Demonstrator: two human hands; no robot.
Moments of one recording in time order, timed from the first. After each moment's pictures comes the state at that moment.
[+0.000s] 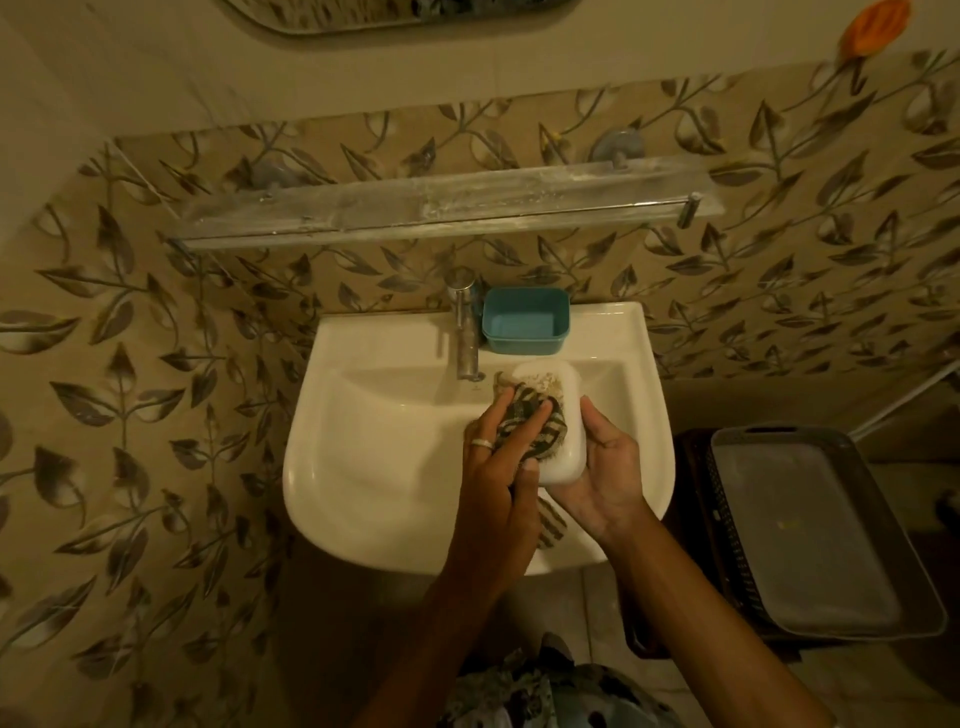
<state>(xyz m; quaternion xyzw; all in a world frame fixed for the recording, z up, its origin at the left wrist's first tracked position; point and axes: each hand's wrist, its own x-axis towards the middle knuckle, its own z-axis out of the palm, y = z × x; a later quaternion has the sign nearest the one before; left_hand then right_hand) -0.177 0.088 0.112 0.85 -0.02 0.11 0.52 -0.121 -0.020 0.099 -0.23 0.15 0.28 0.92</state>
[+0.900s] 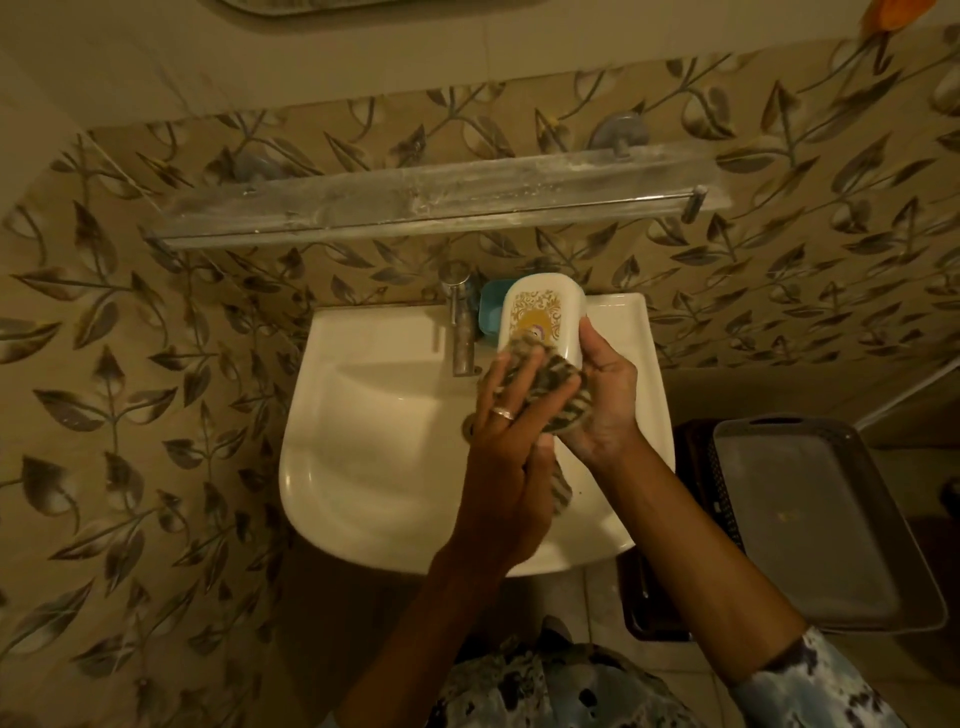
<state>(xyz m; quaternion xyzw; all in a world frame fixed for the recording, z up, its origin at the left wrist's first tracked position) -0.142 0.077 0.129 0.87 -0.11 0.16 0.45 -0.060 -0.015 0.135 -0.24 0.12 0.26 0.93</state>
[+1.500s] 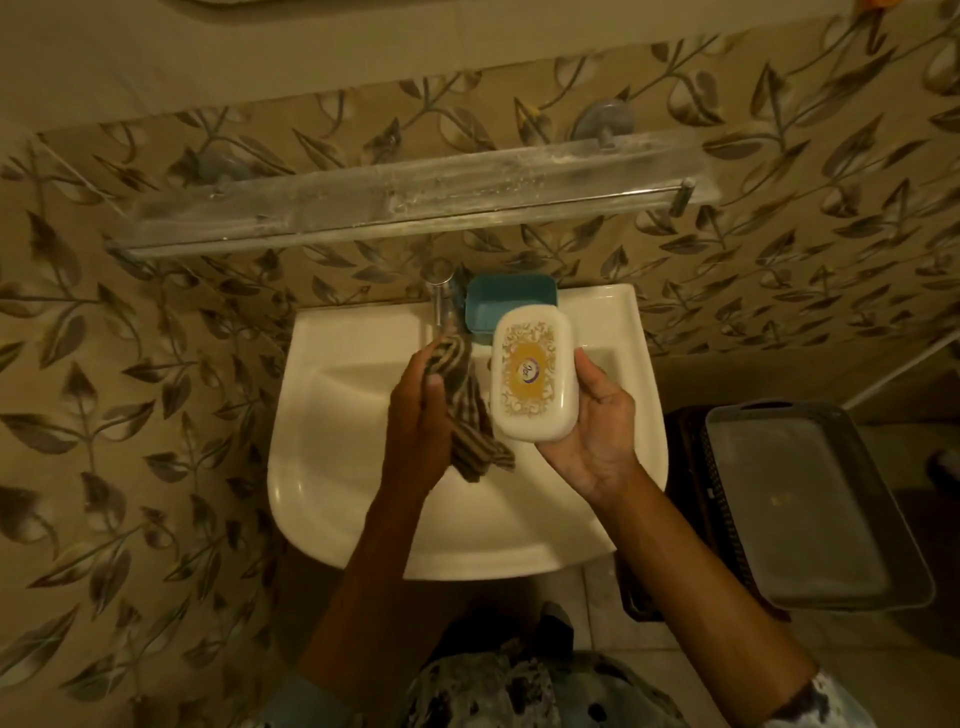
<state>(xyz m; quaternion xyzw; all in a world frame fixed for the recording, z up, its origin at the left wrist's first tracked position) -0.092 0.140 0.115 0.83 0.08 0.10 0.54 -0.076 -0.019 0.117 -0.20 0.14 0.24 0.94</state>
